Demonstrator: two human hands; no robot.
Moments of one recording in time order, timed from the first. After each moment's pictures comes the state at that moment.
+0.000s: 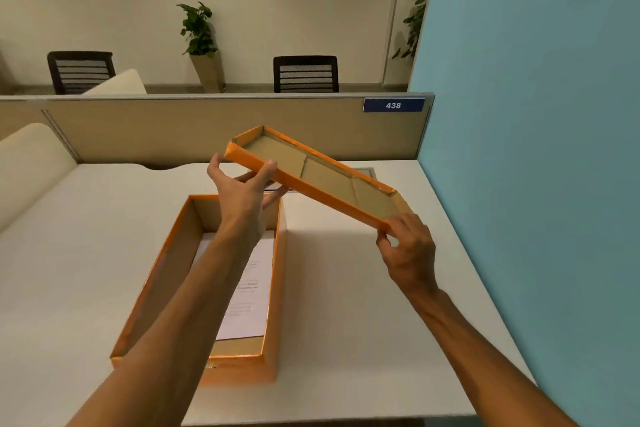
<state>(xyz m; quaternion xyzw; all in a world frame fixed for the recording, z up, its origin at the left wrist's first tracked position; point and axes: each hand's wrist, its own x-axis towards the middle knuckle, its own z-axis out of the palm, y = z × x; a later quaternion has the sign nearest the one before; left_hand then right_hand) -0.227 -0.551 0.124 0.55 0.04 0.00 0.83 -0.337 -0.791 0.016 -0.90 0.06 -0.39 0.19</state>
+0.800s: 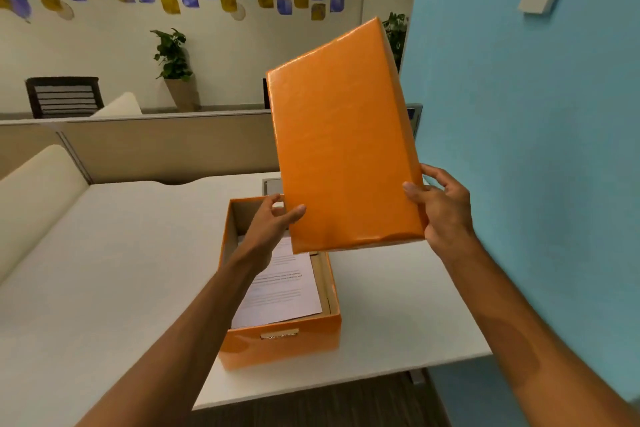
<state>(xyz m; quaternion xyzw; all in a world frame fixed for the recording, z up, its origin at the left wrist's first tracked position) -0.268 -0.413 0.103 0.70 -0.12 -0.18 0.68 -0.390 -0.660 0.148 -0.64 0.25 -0.30 0.66</state>
